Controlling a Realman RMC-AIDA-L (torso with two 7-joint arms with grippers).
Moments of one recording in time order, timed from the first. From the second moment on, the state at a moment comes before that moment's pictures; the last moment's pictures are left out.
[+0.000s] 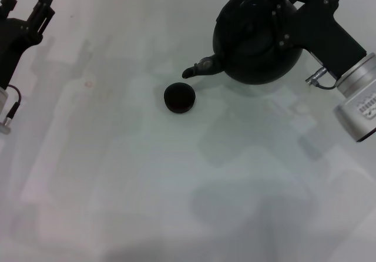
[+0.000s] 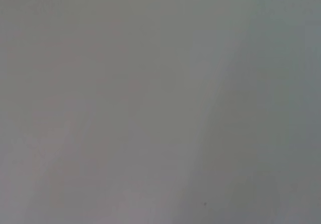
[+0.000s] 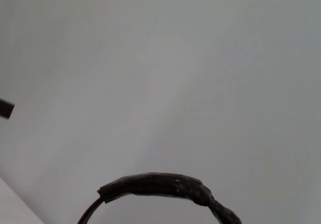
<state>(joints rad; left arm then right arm) -0.46 -2.08 2.83 0.08 -1.30 1.31 -0.53 0.45 2.02 -2.46 -0.34 0.61 -1.23 -0.29</state>
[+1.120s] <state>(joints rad) -0.46 -2.08 2.83 0.09 -1.30 1.31 -0.53 0.38 2.01 -2.44 -0.22 0.69 -1.27 0.30</state>
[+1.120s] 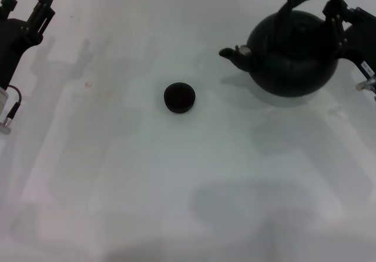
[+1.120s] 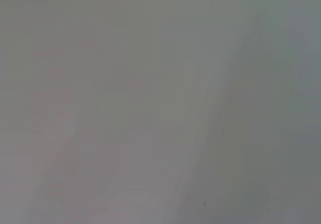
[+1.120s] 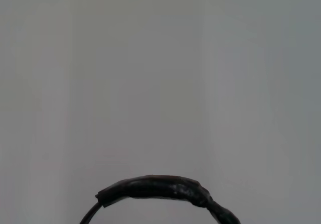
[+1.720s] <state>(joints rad) -0.46 -2.08 2.83 0.09 -1.30 1.31 -0.53 0.36 2.01 -2.47 -0.19 0.65 -1.23 0.29</state>
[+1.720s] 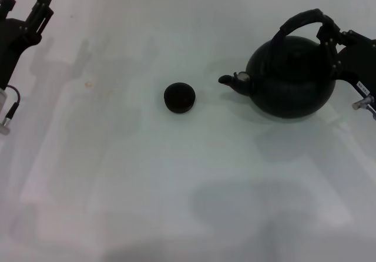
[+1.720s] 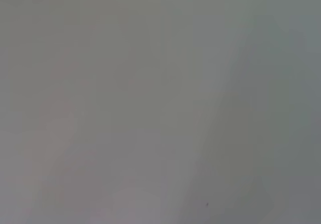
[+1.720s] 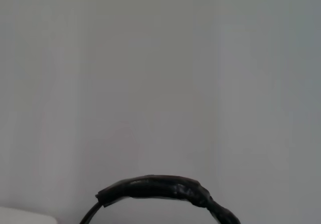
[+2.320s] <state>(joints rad) -0.45 -2.08 2.83 0.09 -1.30 1.31 -0.53 0.36 2.02 -2.46 -0.20 0.66 -1.17 0.30</state>
